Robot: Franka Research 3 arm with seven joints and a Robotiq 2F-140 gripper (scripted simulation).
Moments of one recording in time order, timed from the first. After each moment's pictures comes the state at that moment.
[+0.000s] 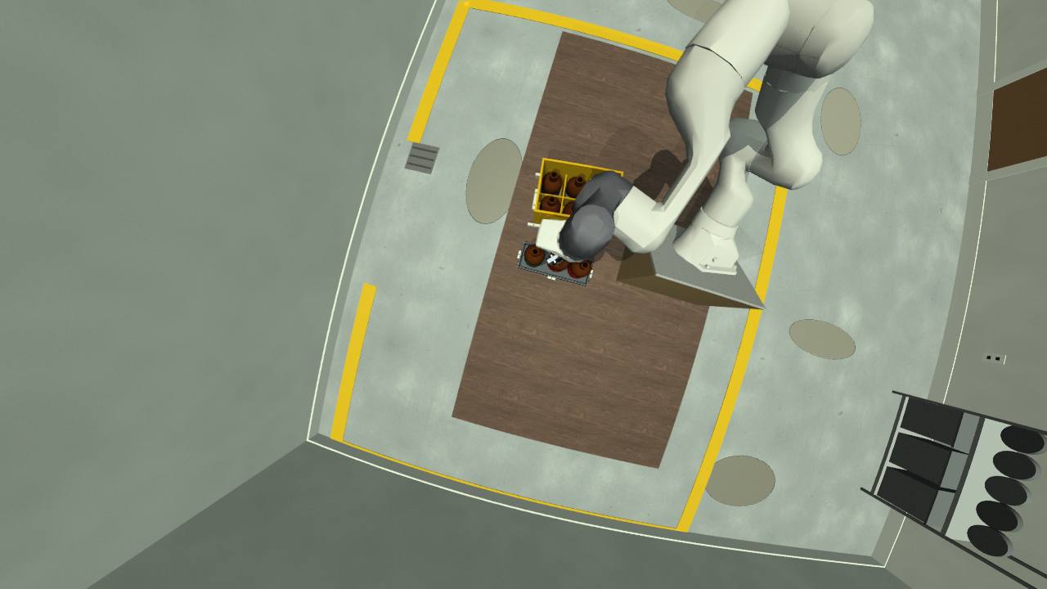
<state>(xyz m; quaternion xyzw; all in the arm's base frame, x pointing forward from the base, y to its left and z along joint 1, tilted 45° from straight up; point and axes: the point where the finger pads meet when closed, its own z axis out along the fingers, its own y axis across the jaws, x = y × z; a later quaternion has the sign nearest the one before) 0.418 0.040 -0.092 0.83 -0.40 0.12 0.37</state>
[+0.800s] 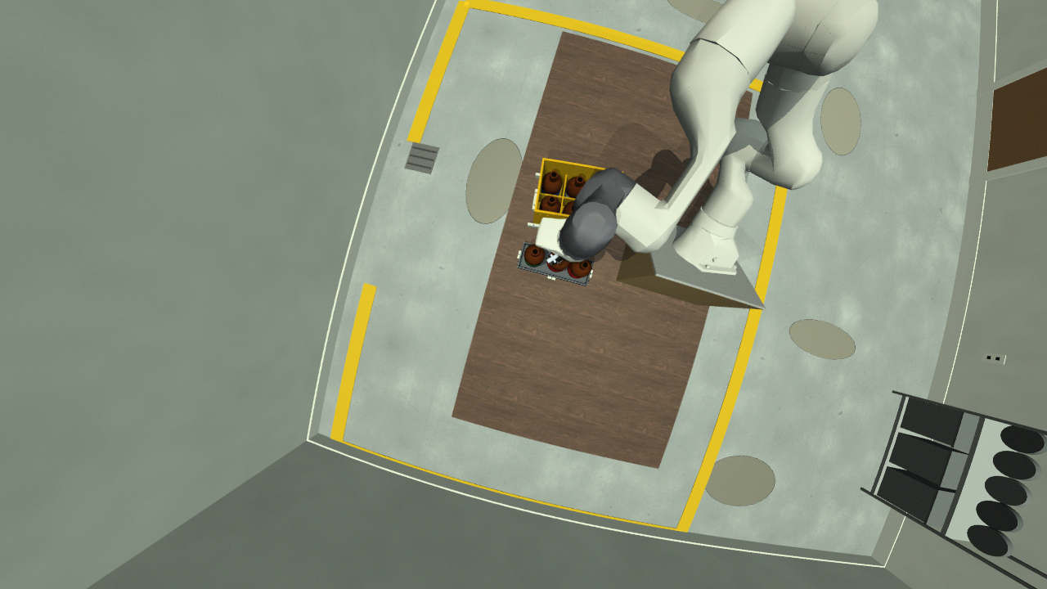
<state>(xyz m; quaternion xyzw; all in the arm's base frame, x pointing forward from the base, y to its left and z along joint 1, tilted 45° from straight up) 0.421 0.051 -0.083 0.83 -0.41 0.12 0.37</state>
